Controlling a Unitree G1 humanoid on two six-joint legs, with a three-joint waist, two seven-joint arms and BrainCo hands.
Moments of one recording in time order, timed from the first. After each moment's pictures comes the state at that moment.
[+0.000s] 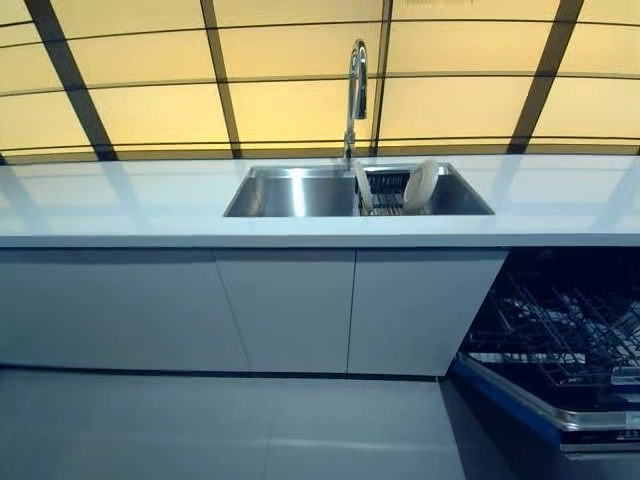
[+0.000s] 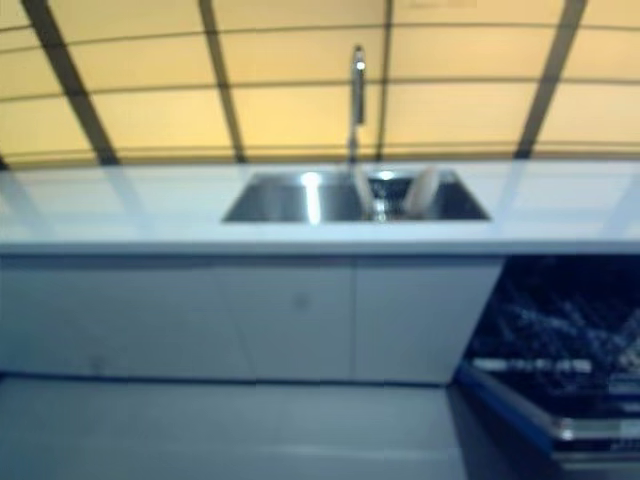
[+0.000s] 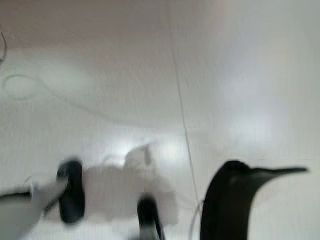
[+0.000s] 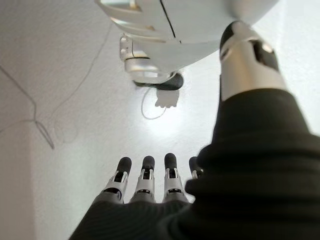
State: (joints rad) left arm -0.11 0.25 -0.22 1.20 -0.21 0.14 -0.04; right arm -0.05 -0.26 0.21 1.26 0.24 0.18 -0.02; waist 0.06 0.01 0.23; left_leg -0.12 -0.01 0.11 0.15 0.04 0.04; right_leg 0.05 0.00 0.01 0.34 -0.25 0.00
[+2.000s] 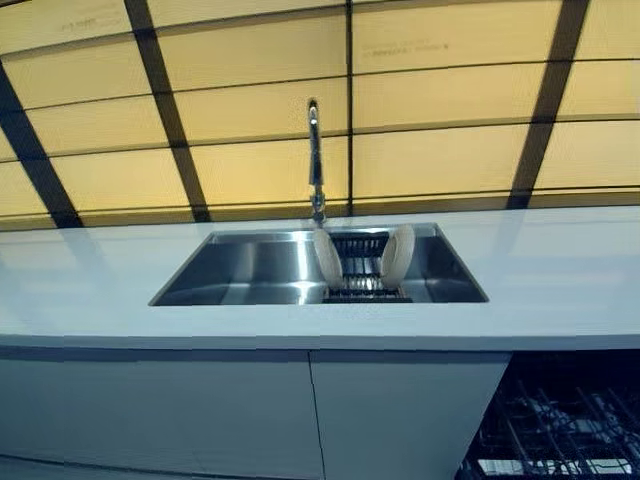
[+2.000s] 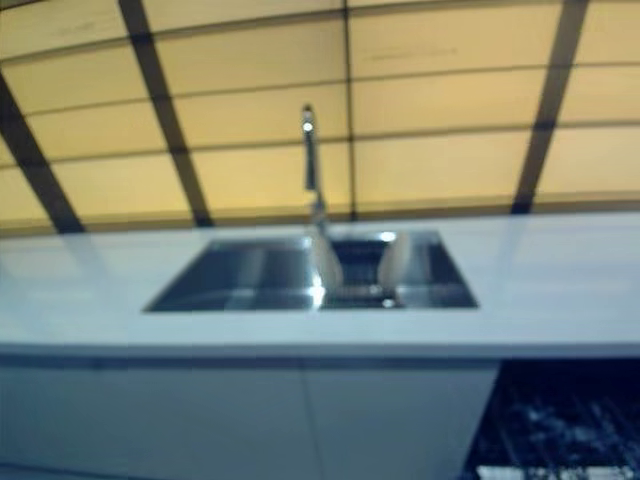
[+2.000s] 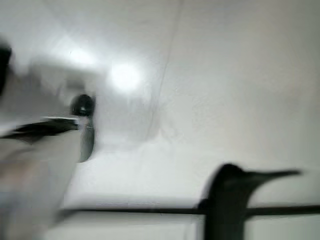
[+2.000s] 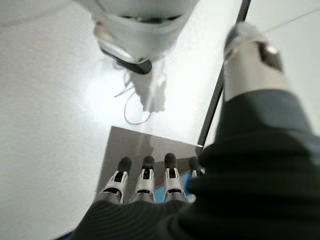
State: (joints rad) left arm -0.09 0.21 -0.29 1.23 -0.12 0.05 -0.08; right arm -0.10 -0.28 0.26 1.30 0.13 0.09 -0.07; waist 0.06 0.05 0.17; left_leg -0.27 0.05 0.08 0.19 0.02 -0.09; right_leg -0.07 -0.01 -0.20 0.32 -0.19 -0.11
